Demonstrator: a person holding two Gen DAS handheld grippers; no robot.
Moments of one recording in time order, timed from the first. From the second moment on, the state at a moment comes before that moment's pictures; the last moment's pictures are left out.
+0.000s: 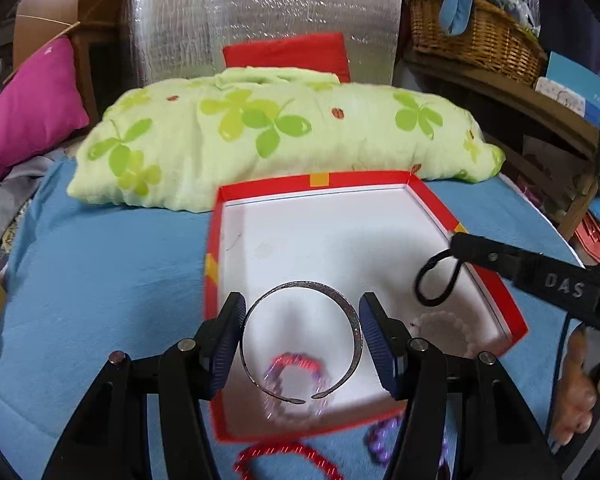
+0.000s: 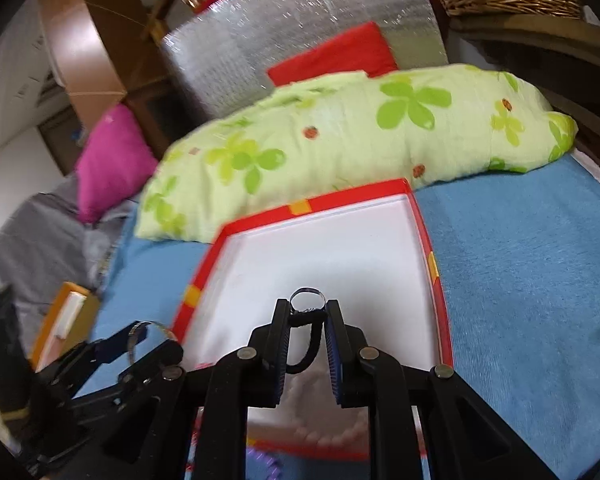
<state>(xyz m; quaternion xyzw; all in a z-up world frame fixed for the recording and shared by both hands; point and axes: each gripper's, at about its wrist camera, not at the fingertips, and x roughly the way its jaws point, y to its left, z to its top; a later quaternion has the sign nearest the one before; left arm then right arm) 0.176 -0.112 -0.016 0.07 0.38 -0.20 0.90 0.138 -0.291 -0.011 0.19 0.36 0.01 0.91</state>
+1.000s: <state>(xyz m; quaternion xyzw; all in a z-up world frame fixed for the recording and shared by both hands) 0.125 -0.108 -0.013 0.16 0.37 -0.11 0.91 0.107 -0.311 0.002 0.16 0.36 -0.03 0.92</state>
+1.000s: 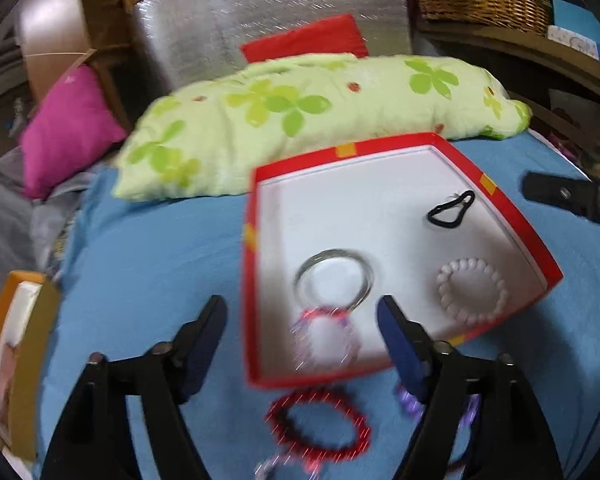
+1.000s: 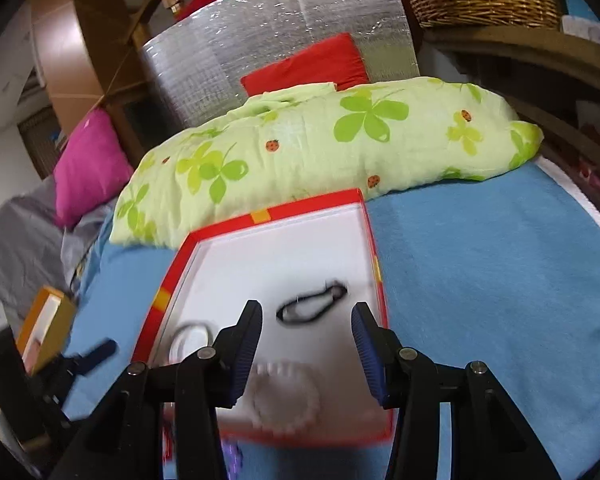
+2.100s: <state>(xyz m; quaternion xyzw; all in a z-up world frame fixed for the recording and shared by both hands) 0.033 -0.027 0.032 0.11 0.30 -0.04 0.95 0.004 -0.214 -0.003 0.07 0.40 0.03 0.91</state>
